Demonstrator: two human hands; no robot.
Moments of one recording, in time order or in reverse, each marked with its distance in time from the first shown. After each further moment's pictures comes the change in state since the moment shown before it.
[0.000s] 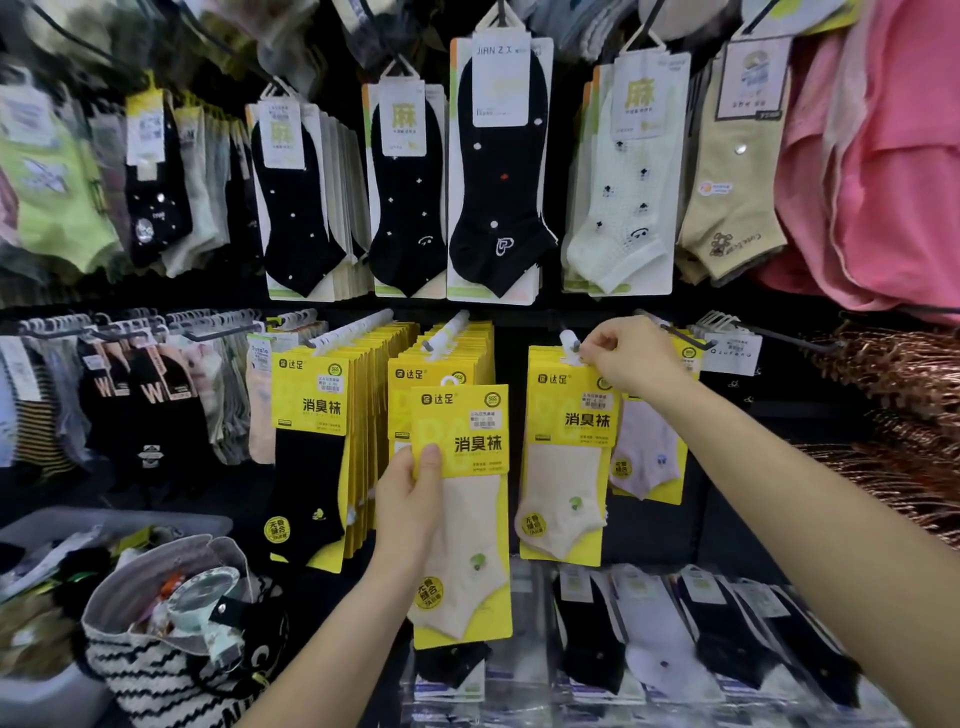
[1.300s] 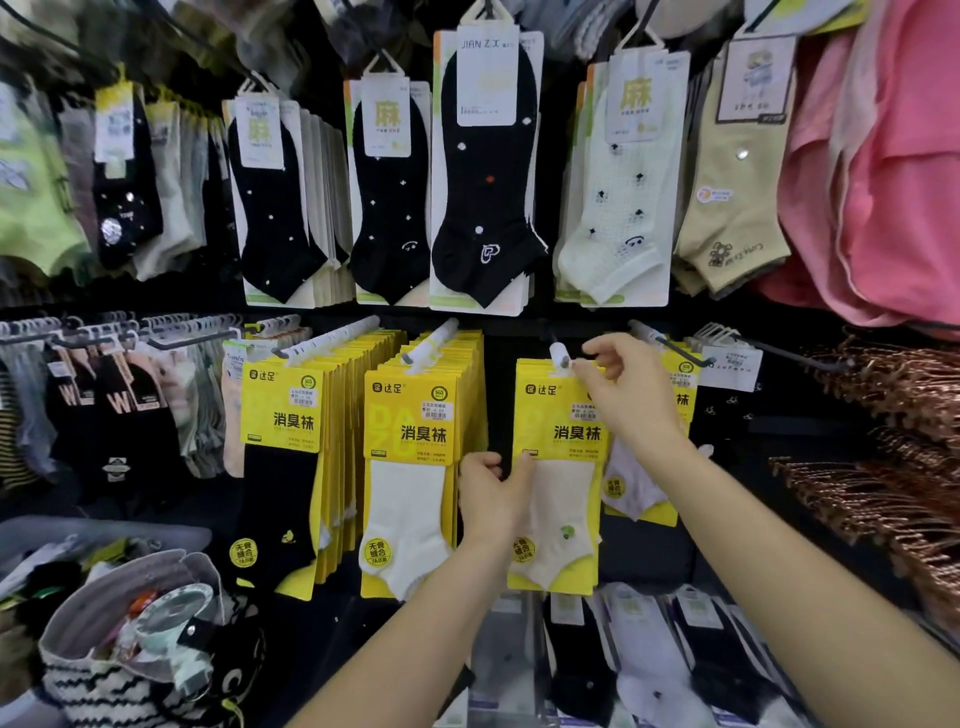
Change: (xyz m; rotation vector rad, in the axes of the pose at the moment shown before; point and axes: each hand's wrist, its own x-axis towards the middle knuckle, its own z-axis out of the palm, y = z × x) left_hand 0.018 -0.009 0.102 0.050 -0.023 -0.230; right_hand -0.010 0.023 0.023 0.293 0.234 -0.083
